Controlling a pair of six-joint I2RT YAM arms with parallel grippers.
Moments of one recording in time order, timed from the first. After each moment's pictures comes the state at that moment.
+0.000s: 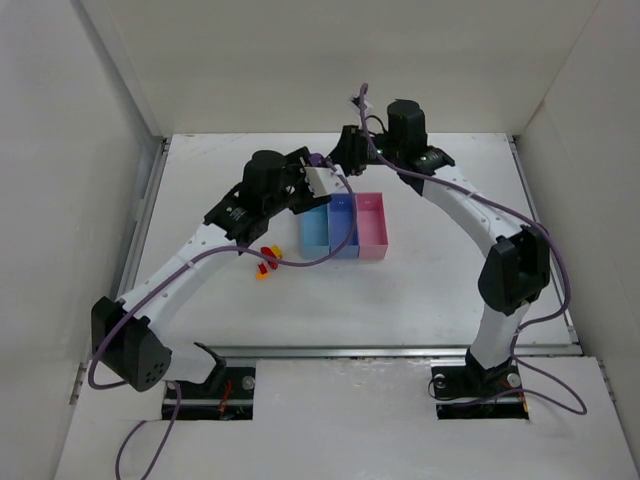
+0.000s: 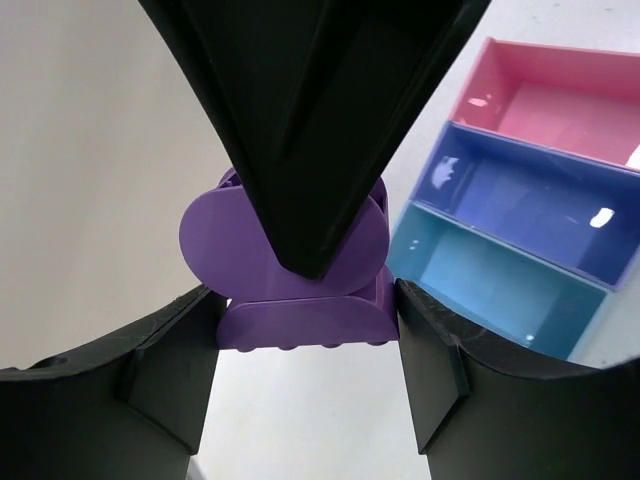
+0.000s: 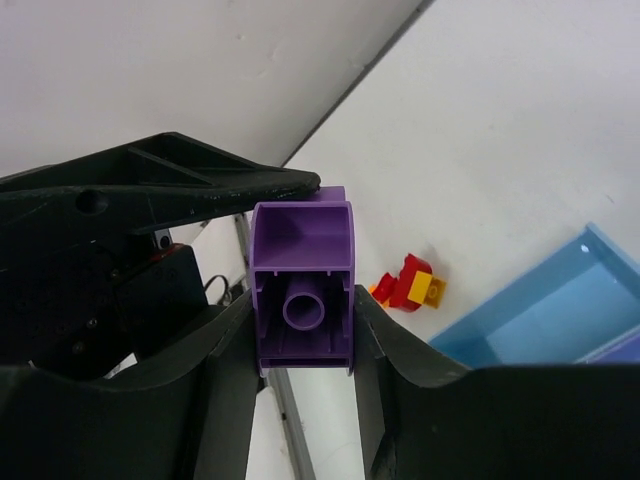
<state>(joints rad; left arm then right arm) -0.59 1.33 1.24 -0.25 0.06 0.78 0.46 1.84 1.71 -0.13 -0.86 0.52</state>
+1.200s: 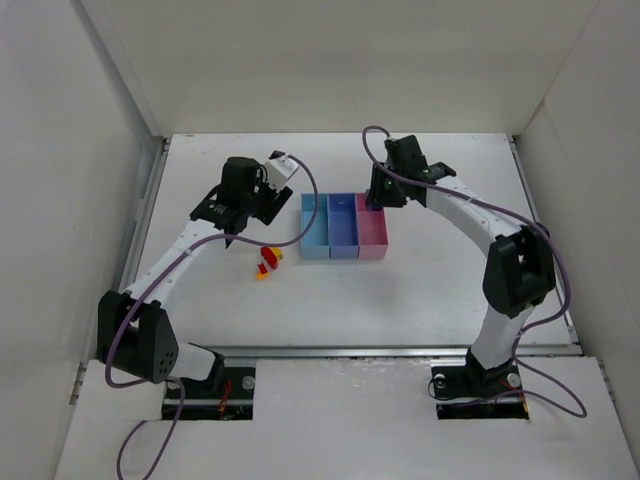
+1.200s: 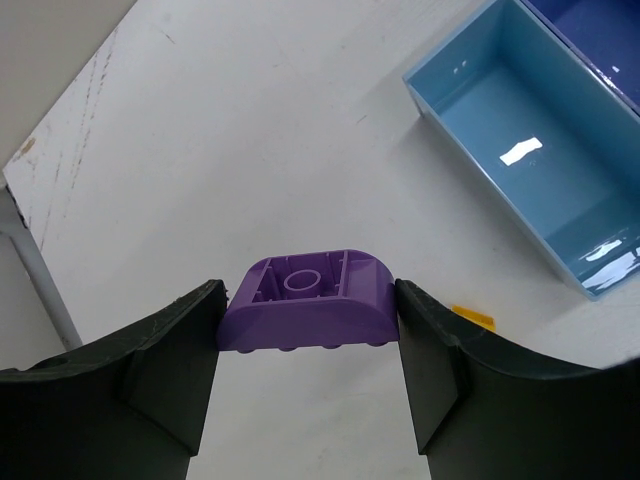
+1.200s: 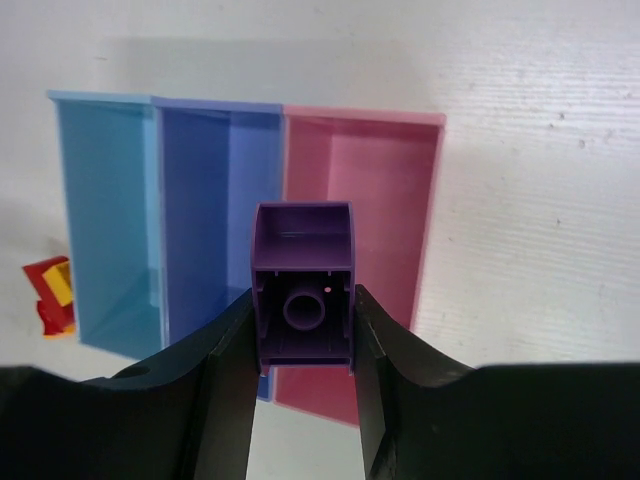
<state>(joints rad) -0.36 1.37 1.11 -0.33 -0.01 0.45 0.42 1.81 1.53 -0.55 -0.04 0.44</state>
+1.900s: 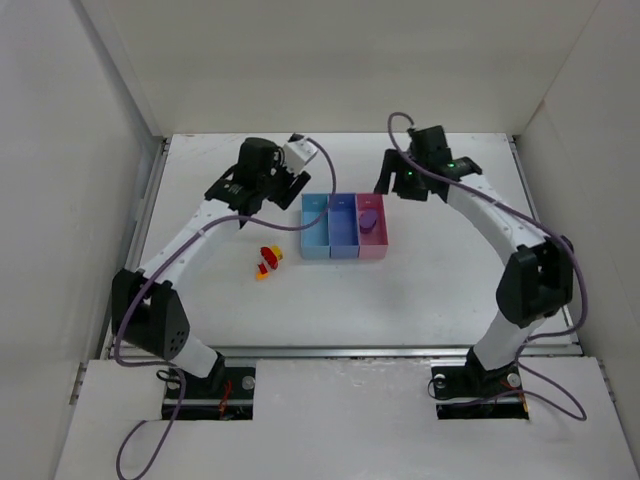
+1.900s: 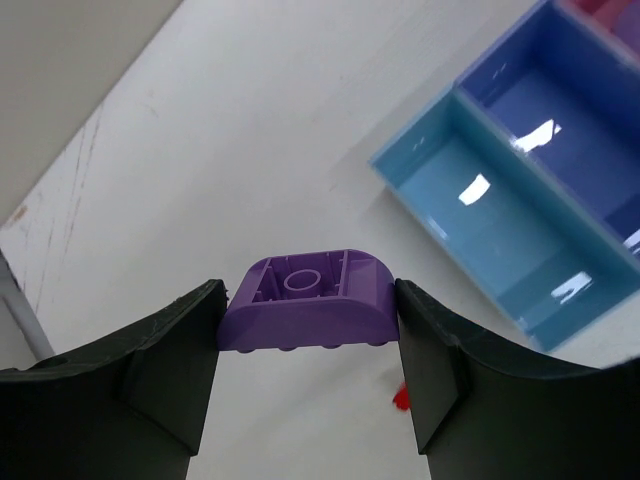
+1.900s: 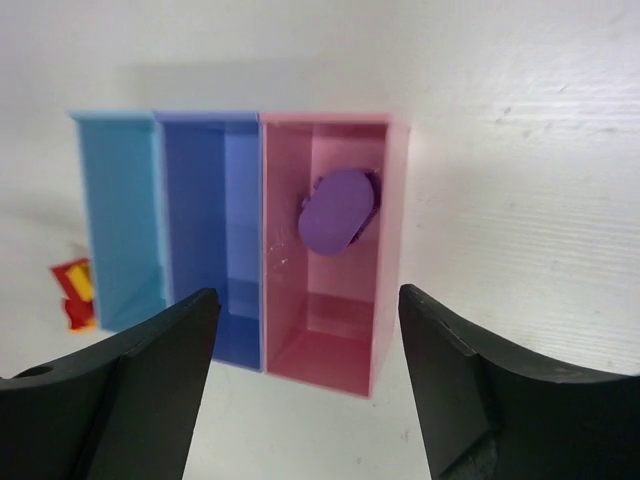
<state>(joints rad) -0.40 1.46 1.25 -0.38 0.01 0.43 0.38 1.76 1.52 -0.61 -0.06 0.45</state>
